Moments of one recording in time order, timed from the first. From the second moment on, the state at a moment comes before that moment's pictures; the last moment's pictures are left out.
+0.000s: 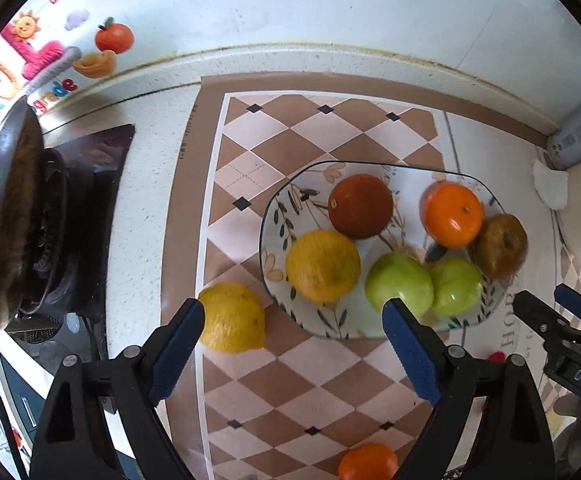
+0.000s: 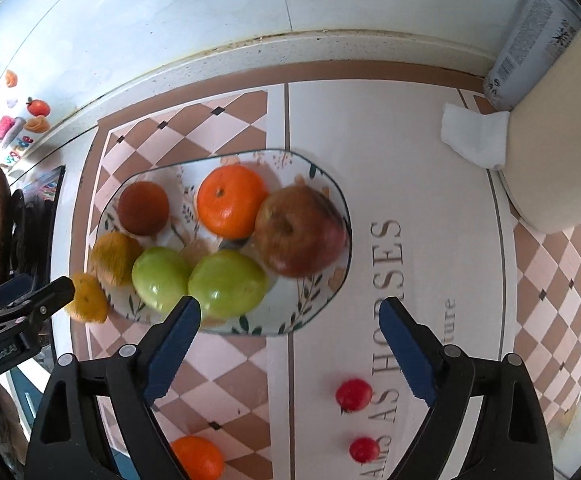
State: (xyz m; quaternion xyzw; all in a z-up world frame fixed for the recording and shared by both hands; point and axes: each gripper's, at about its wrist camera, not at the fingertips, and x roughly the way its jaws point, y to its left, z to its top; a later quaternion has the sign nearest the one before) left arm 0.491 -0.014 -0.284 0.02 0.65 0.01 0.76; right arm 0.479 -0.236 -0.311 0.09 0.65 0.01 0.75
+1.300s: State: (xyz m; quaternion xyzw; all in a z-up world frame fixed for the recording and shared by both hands) left arm 0.321 -0.025 -0.147 0.03 0.53 -0.02 0.84; right arm 0.298 -0.204 -0.135 0.06 0.52 0.03 0.85
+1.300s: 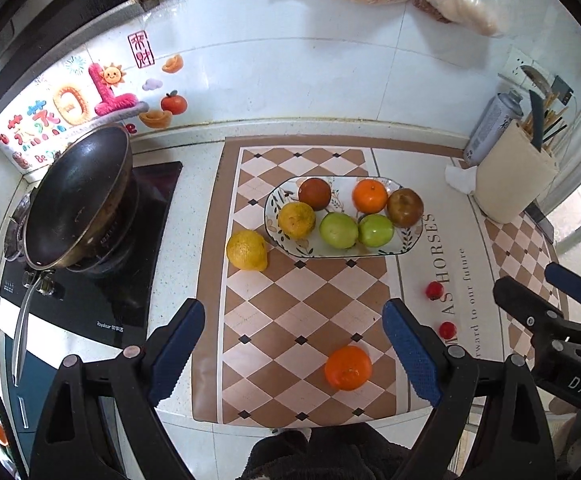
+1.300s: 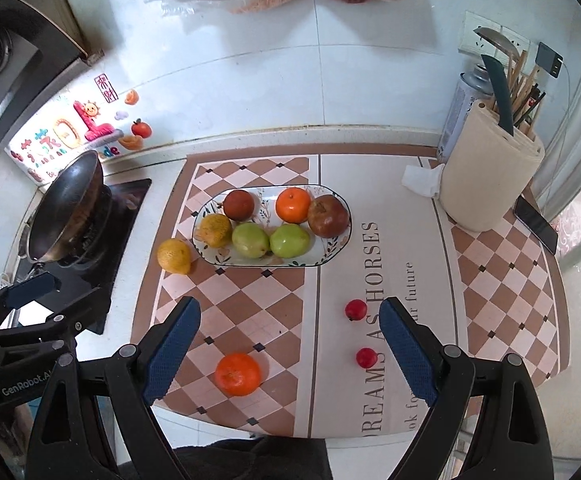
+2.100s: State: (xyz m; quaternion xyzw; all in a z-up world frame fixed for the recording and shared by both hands) left arm 0.344 0.046 -0.222 0.04 0.59 0.11 0.80; right arm 0.328 -0.153 -0.330 0.14 0.71 0.13 0.68
